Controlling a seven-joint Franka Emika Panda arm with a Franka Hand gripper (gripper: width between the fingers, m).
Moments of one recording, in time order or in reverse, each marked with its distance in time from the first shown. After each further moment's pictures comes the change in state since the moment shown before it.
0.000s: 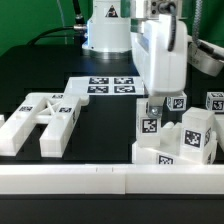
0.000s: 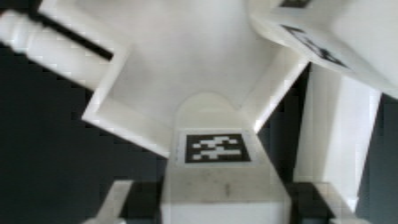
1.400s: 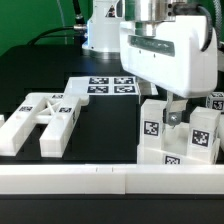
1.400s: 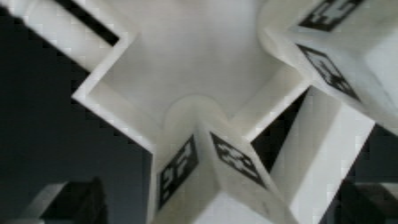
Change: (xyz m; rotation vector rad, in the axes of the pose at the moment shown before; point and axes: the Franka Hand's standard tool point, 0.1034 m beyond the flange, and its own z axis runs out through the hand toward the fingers) arm -0.006 -0.004 0.002 0.019 -0.009 -0.444
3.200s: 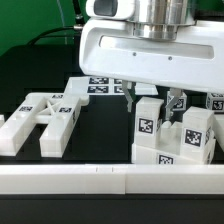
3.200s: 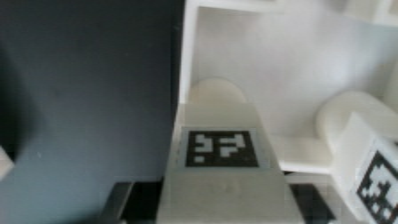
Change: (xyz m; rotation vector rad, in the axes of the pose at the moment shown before) arm 0.008 0.007 0.004 -0.064 0.040 -0.641
